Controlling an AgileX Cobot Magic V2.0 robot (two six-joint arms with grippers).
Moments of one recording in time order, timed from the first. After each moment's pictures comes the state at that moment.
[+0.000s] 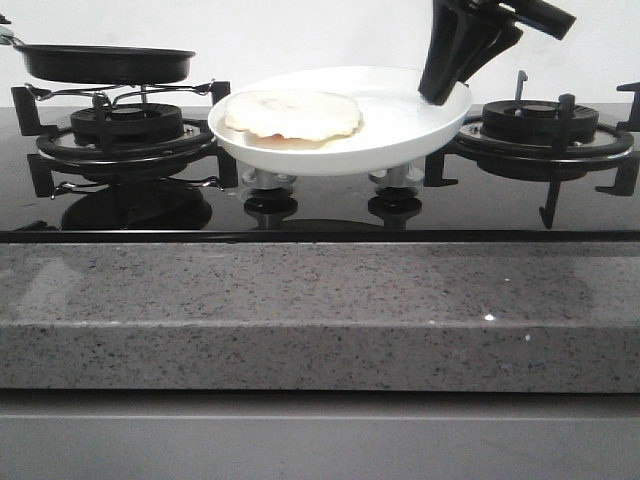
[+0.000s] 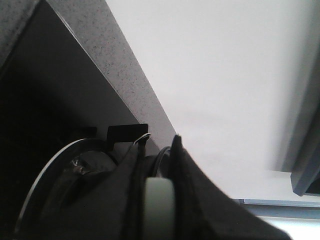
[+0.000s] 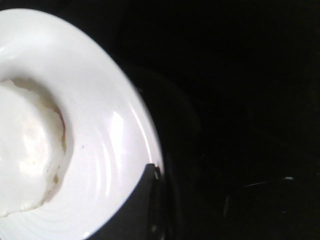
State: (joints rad) left arm 0.38 2.06 -1.67 -1.52 1.03 0.44; right arm 0.24 1.85 -1.75 0.37 1.15 -0.19
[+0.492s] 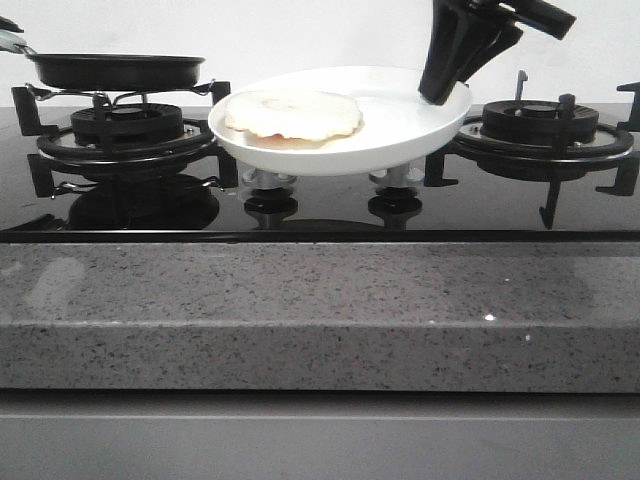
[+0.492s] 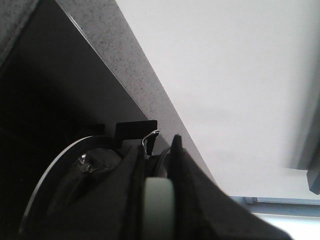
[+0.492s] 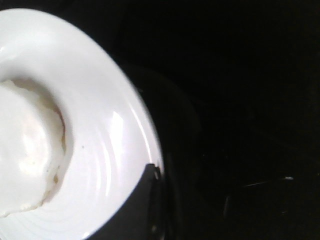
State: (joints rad) left arm 0.35 2.06 -1.67 -1.48 1.00 0.44; right arm 0.24 1.85 -1.75 0.37 1.15 -0.19
